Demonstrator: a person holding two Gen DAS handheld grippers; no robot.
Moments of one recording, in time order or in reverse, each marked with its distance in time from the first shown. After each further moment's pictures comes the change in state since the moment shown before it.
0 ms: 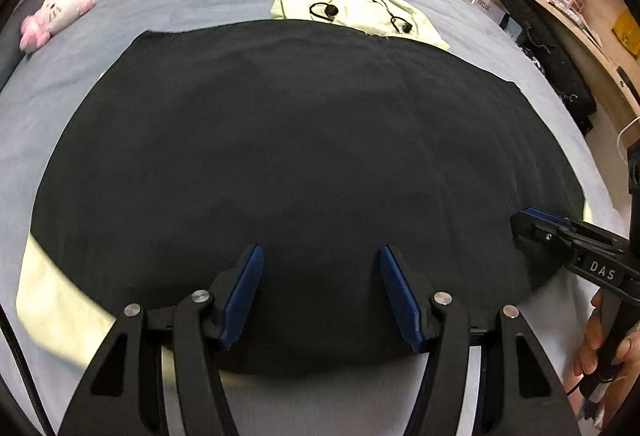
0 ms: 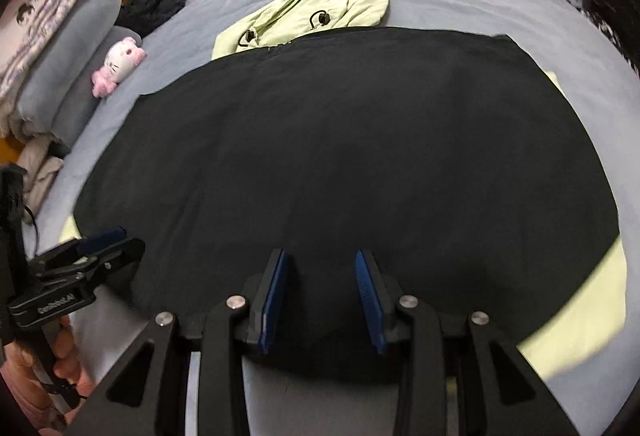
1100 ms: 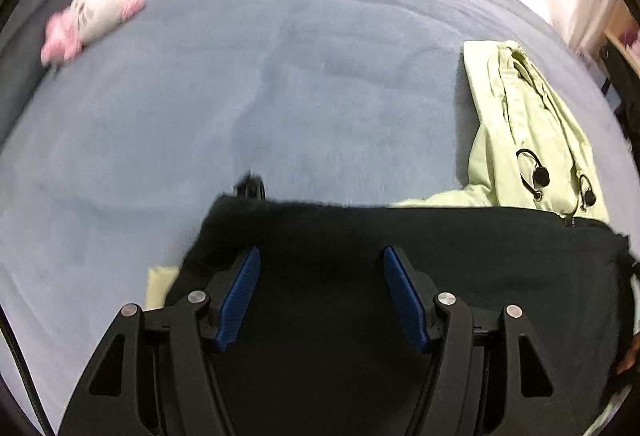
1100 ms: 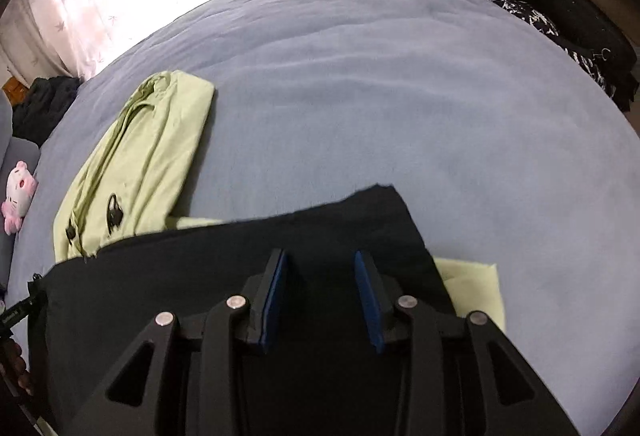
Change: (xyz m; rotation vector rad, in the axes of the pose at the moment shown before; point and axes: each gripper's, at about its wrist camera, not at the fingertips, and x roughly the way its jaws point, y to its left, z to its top) left arm 0.062 0.126 0.174 -0.156 -0.001 0.238; right arm 0.043 -0.132 0.159 0.259 -0.126 -0.214
